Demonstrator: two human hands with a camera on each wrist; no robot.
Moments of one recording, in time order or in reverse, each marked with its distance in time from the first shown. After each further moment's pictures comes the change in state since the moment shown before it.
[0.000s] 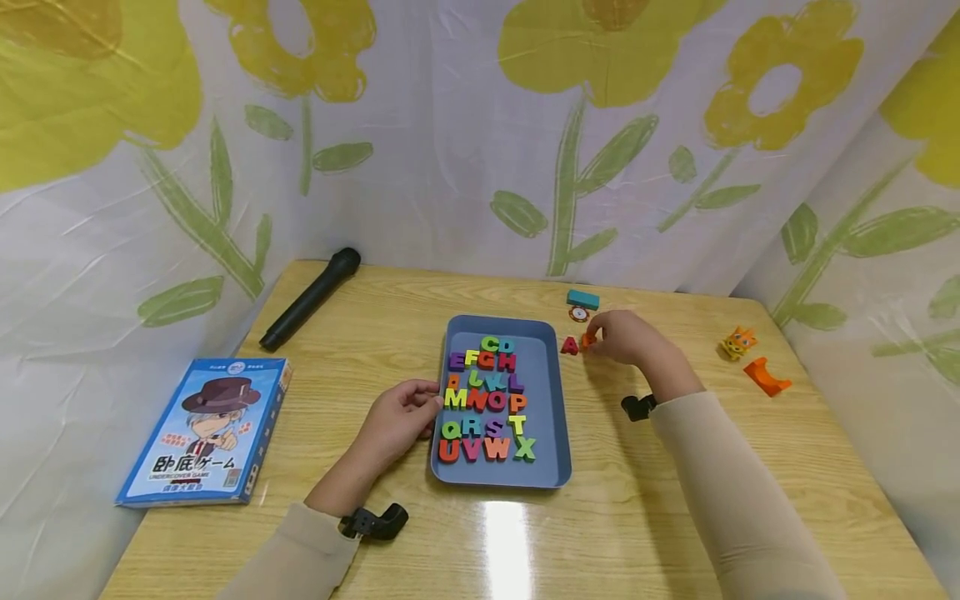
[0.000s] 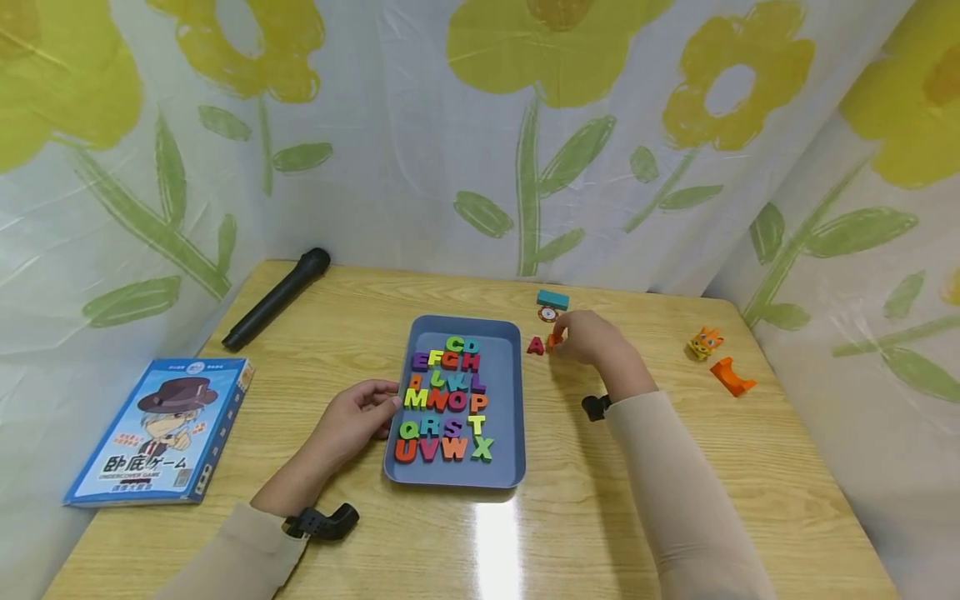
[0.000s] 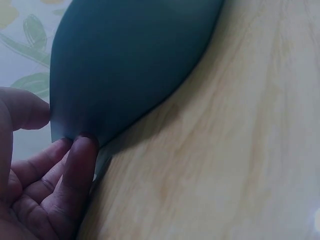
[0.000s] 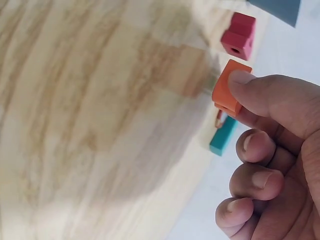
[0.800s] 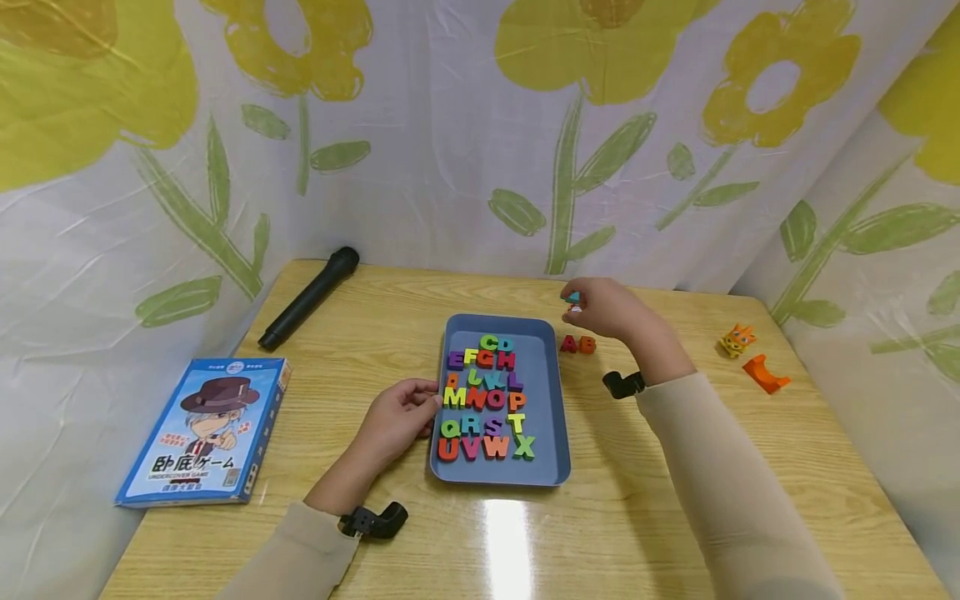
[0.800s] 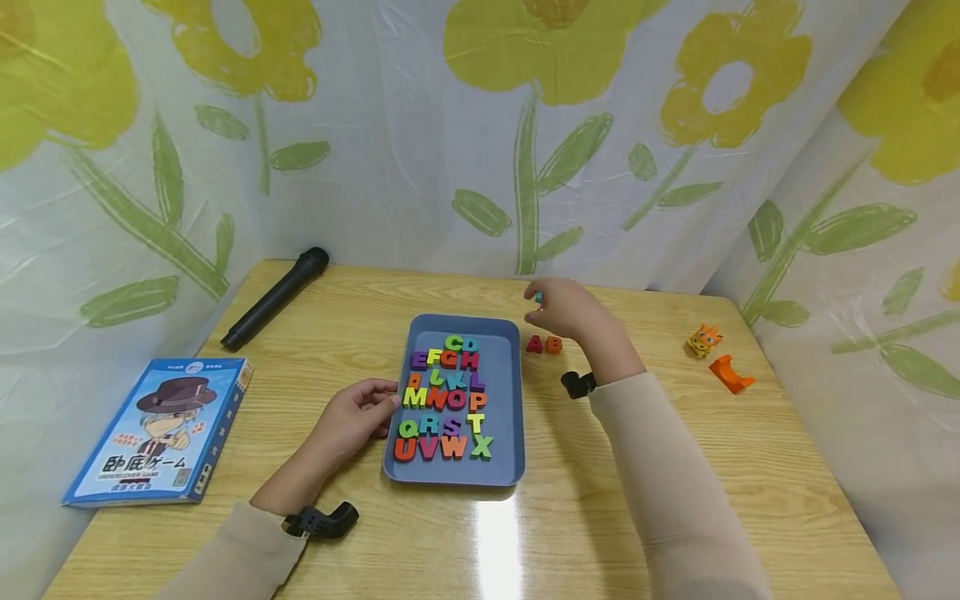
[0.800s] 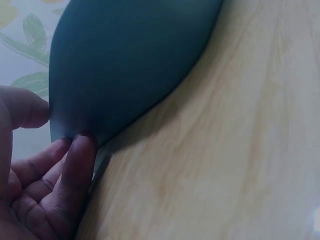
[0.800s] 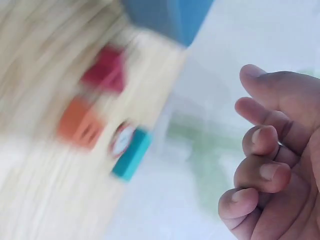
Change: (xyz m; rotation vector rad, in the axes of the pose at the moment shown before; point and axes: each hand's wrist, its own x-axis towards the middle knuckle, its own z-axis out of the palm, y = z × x) left_hand 0.002 -0.001 0.001 -0.003 0.000 -0.006; right_hand 0.004 -0.053 -0.038 0.084 0.066 -0.083
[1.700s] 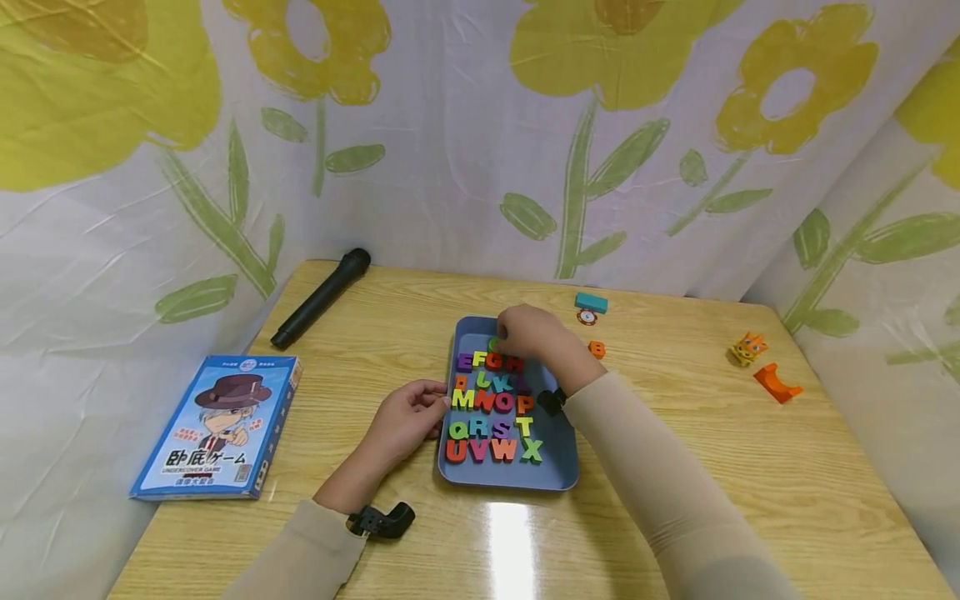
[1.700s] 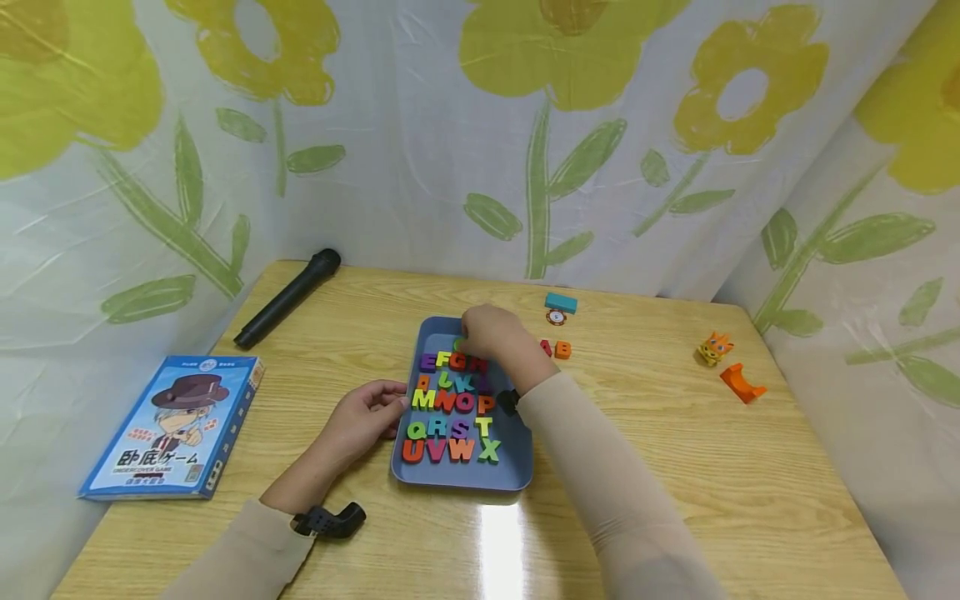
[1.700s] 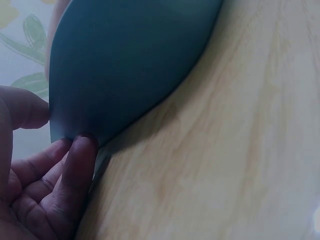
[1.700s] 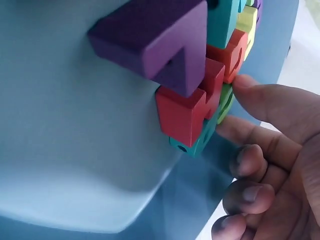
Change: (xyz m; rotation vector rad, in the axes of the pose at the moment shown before) left_hand -0.003 0.004 -0.001 -0.006 -0.007 0.015; right_hand 0.055 -0.088 0.074 -0.199 -0.145 -0.022
